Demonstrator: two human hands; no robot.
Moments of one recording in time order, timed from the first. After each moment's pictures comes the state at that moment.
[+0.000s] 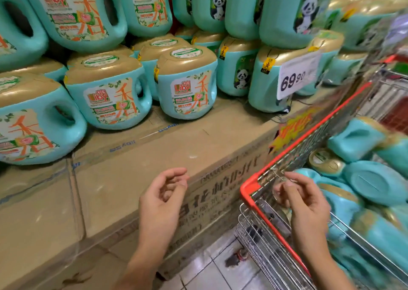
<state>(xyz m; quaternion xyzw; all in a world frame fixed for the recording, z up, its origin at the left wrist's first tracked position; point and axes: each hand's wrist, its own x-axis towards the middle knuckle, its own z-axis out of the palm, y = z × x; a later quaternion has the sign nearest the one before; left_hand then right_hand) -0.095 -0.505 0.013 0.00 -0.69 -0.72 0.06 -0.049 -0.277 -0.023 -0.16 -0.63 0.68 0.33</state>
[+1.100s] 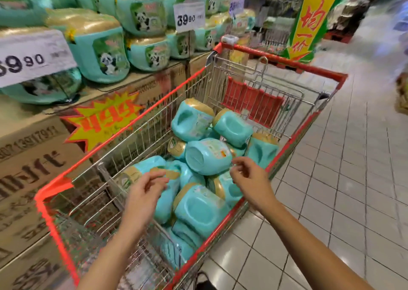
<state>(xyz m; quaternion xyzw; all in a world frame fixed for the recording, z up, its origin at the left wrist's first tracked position) 0.015 -0.063 -0.062 -0.07 -0.76 -0.64 -0.11 0.099 0.164 -0.061 -0.26 -0.80 0.51 0.18</state>
